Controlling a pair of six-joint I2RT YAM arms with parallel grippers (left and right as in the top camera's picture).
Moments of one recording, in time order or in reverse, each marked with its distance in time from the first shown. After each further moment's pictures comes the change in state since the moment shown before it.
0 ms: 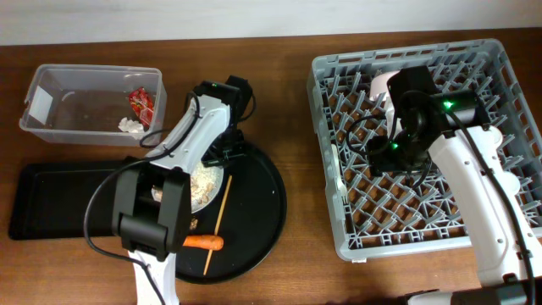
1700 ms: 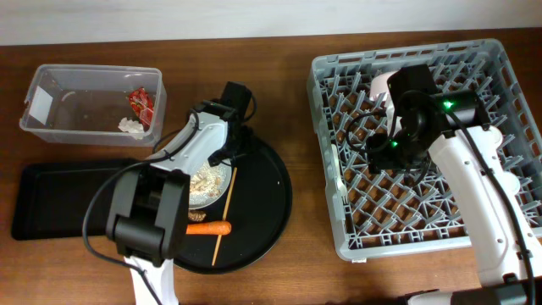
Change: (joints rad) left arm 0.003 -0.045 -0.227 0.486 0.062 -0.009; right arm 0.000 0.000 0.000 0.022 -0.001 0.025
